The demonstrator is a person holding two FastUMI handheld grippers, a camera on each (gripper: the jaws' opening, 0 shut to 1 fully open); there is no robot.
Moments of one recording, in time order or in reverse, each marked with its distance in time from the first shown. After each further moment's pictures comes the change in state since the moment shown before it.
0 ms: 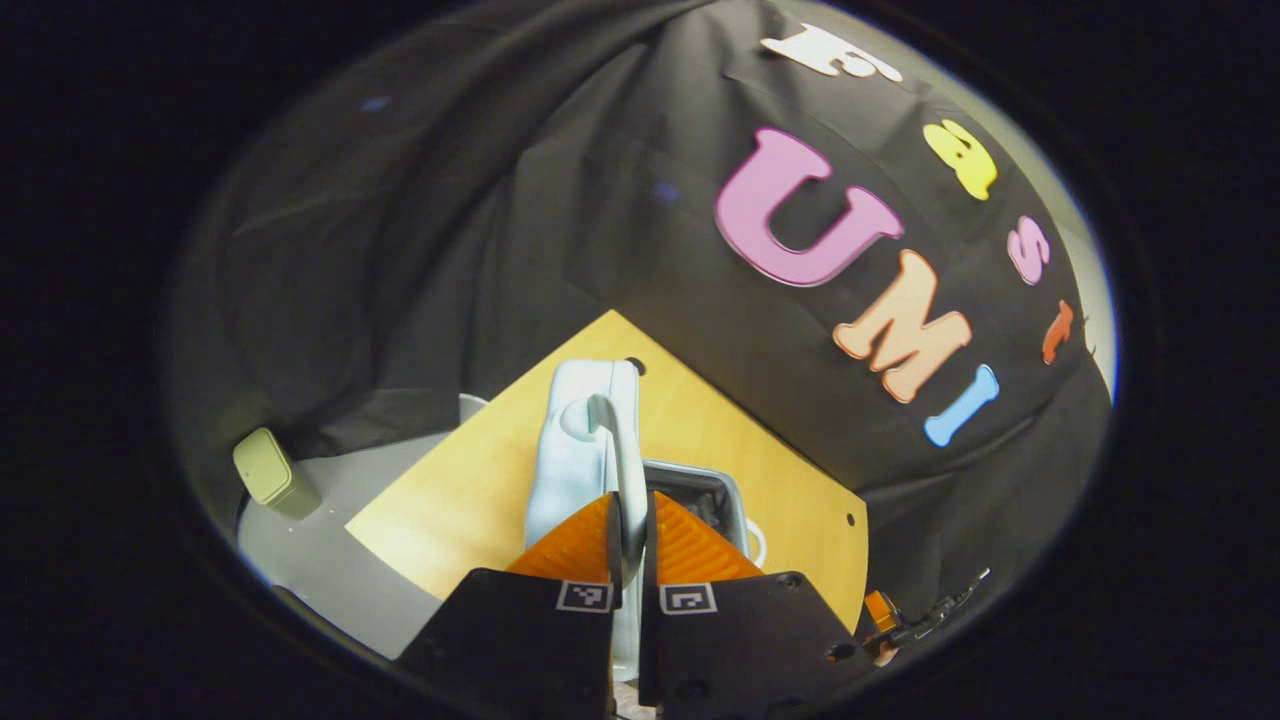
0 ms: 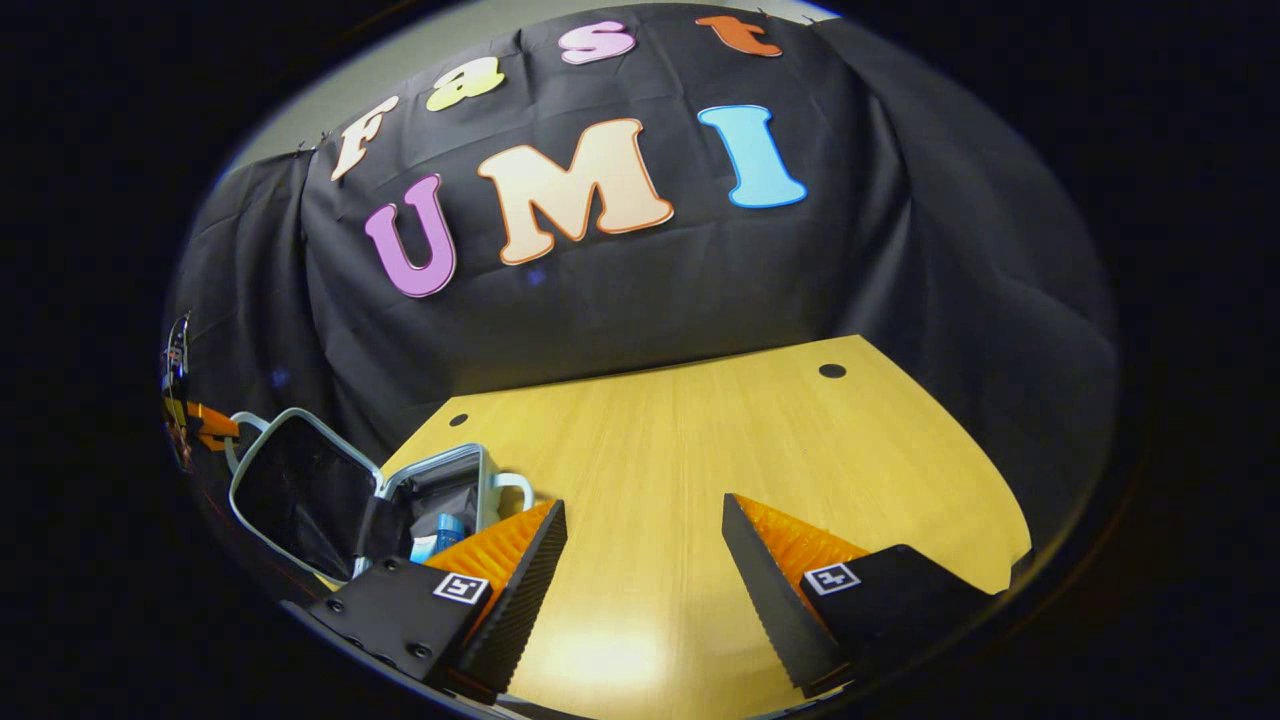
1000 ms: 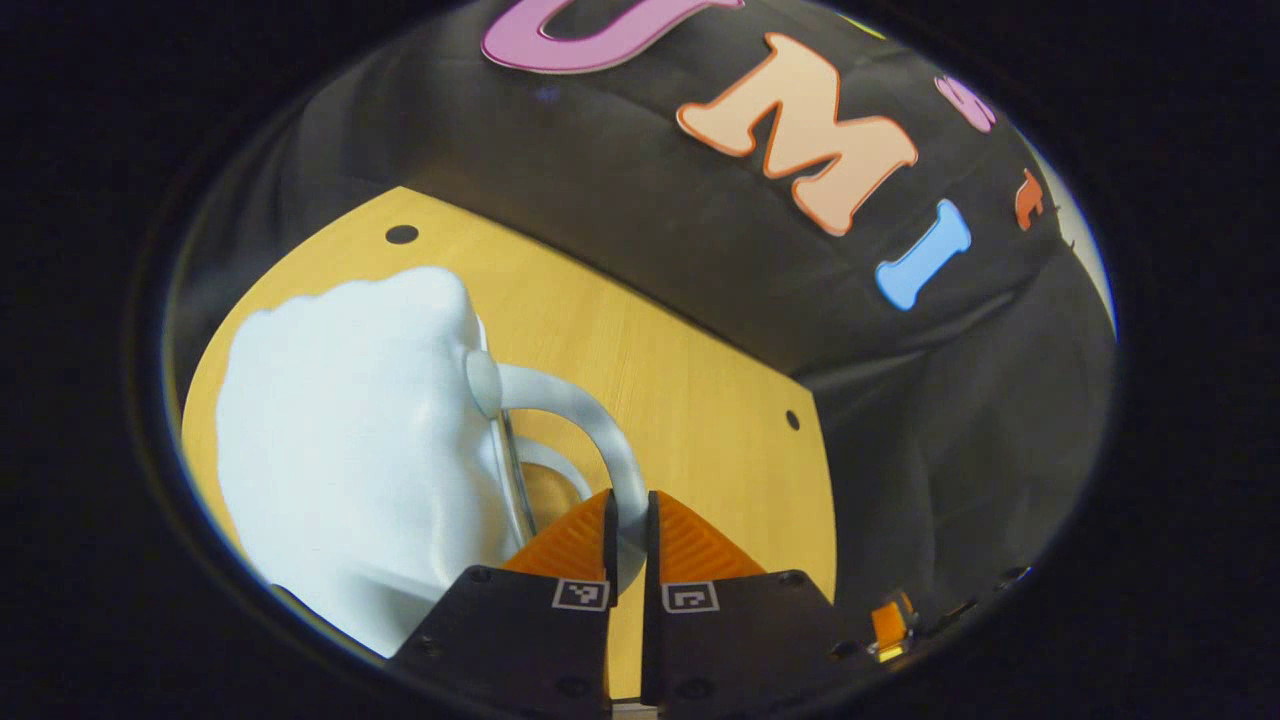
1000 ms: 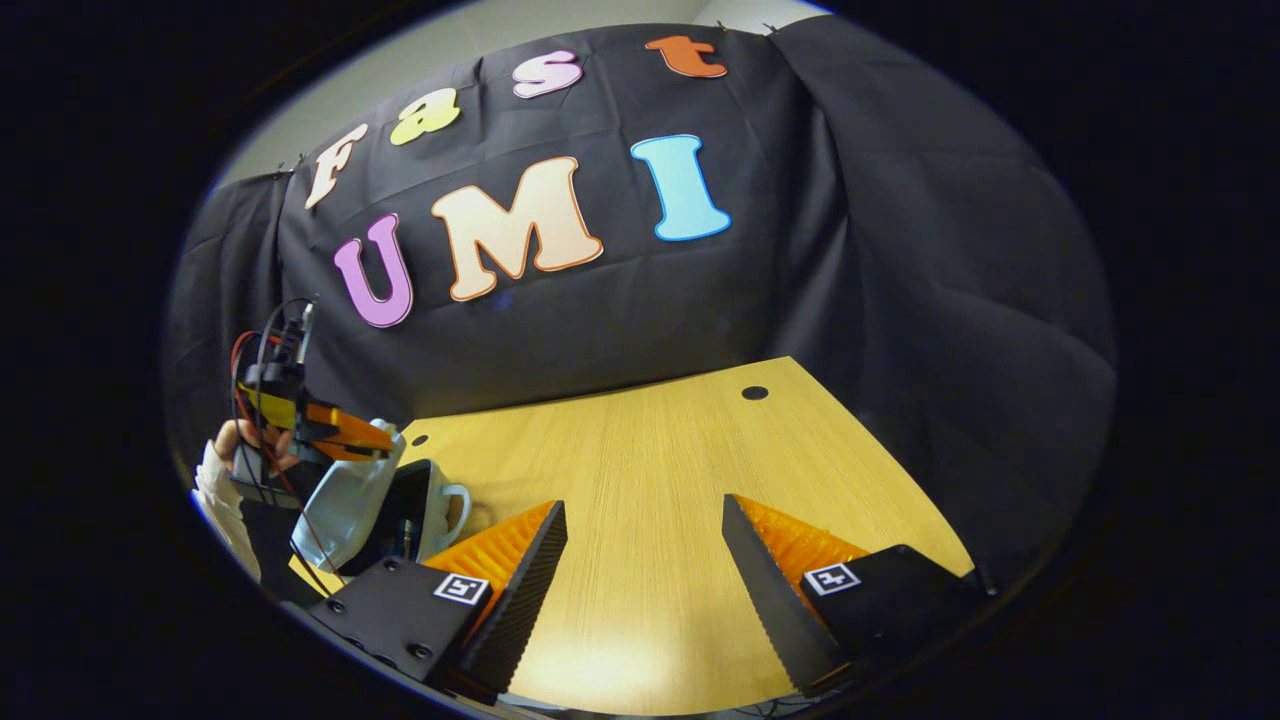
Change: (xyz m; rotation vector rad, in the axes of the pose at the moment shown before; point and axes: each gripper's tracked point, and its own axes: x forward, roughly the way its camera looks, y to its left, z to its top) left arm 0.216 -0.226 -0.202 0.167 0.359 -0.163; right arm -0.058 -0.093 0.022 0.008 -0.064 -0.082
